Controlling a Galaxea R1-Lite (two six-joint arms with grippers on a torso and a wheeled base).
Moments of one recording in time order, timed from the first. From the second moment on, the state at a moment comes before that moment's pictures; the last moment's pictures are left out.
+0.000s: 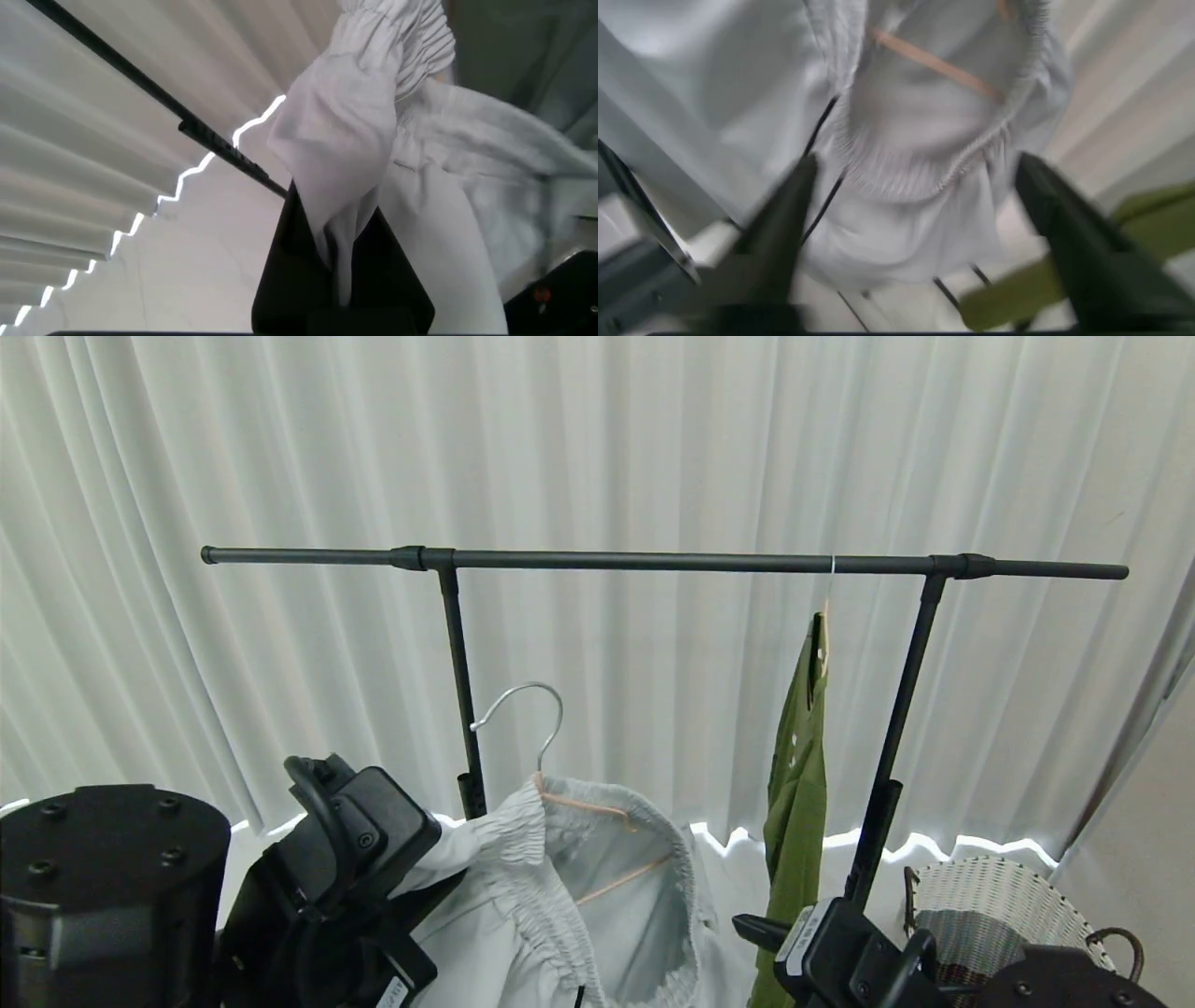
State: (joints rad) left arm -0.79 1.27 -0.49 -0.29 0.30 0.28; right arm 1.23 1.65 -0.36 -0.94 -0.32 0.03
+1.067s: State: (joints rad) left arm -0.85 1.24 -0.37 -0.49 -0.18 0.45; right arm 0.92 1.39 -0.51 -0.45 0.17 -0.28
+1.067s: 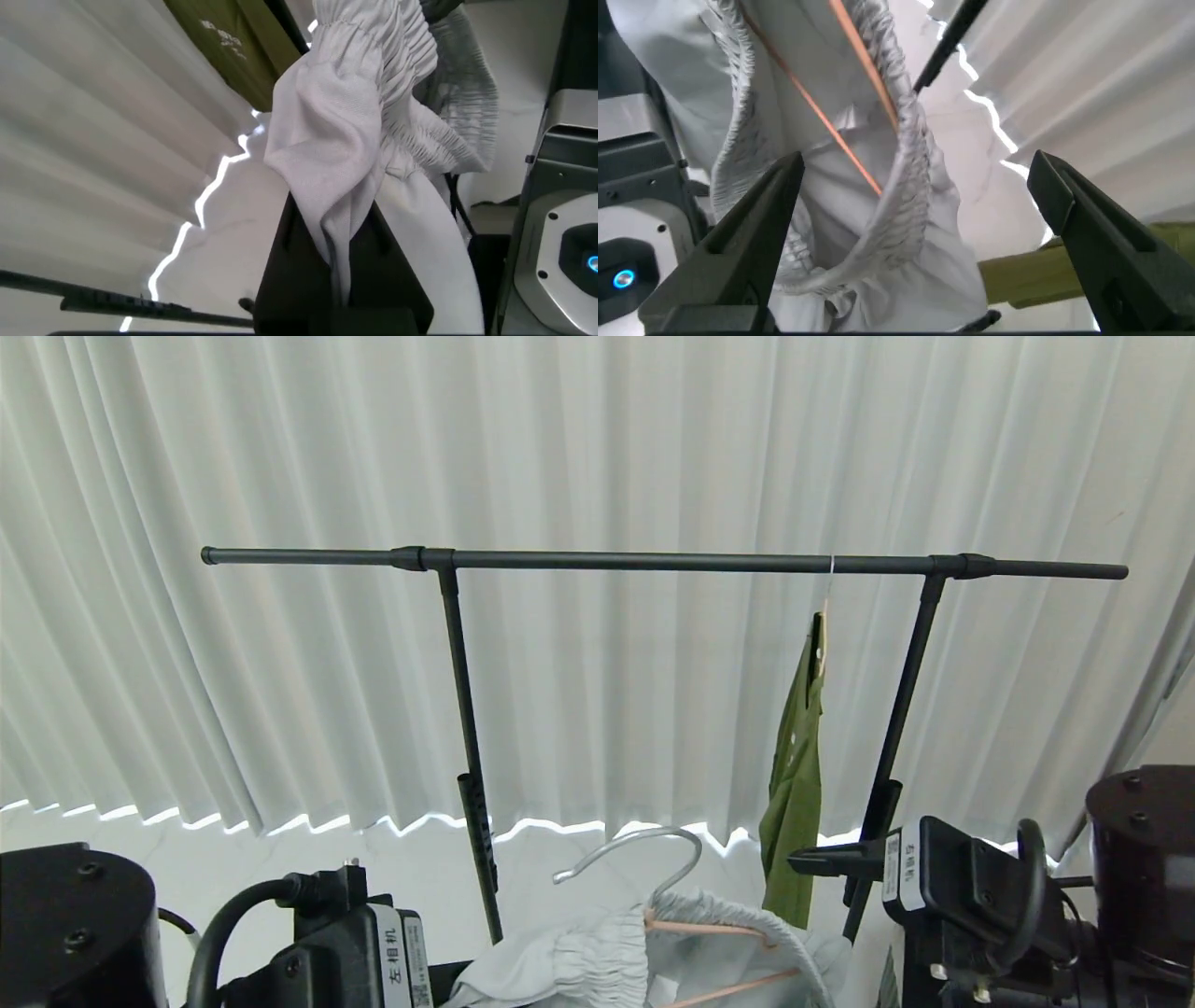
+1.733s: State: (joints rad) left arm -0.96 1.23 -0.39 -0.49 -0.19 0.45; right arm 1.00 1.47 -0.56 -0.43 0.22 -0.31
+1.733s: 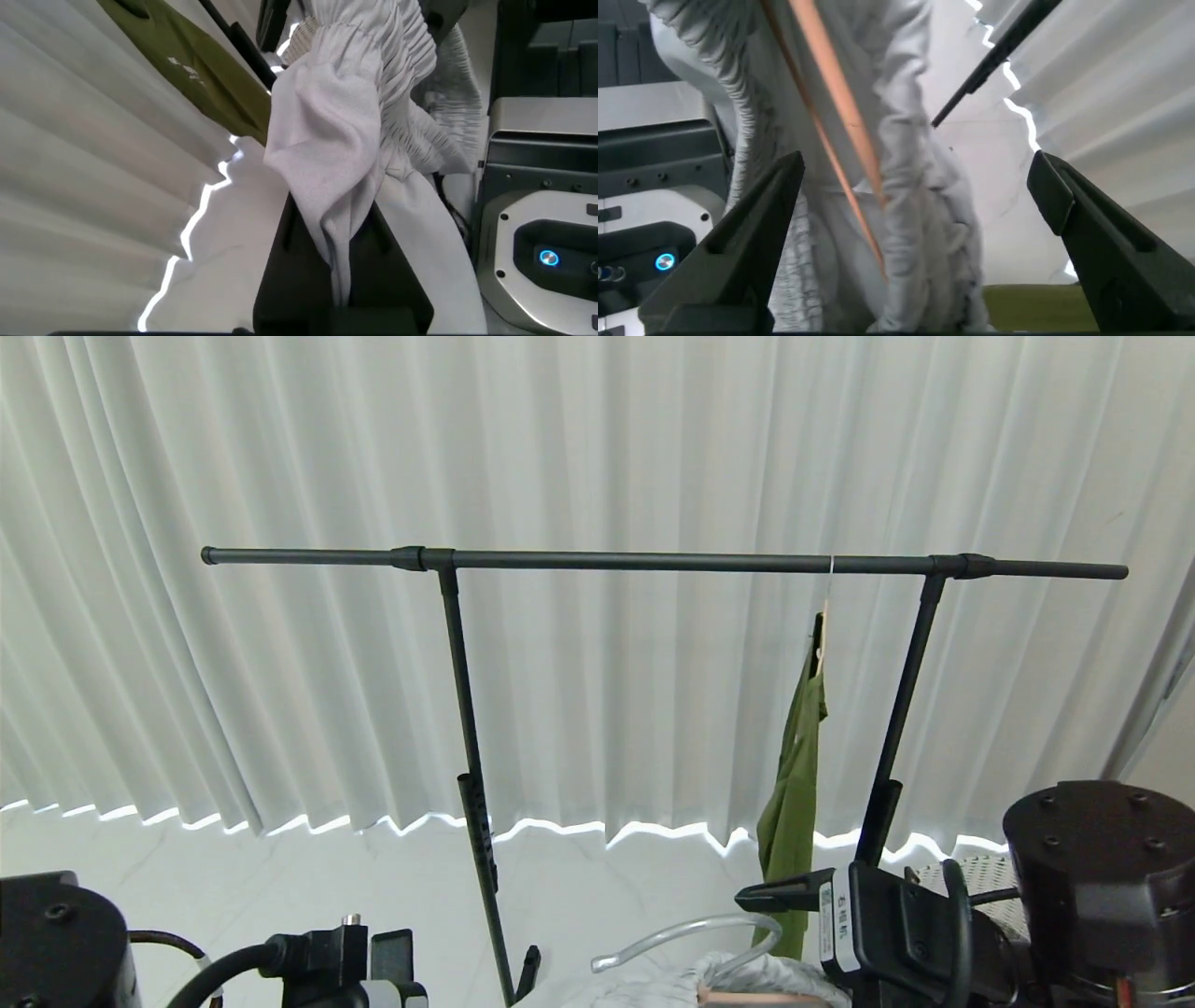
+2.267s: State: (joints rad) left arm -0.96 1.23 -0.39 -0.49 -0.19 0.45; right arm 1.02 1.48 -0.56 -0.43 0.22 -0.30
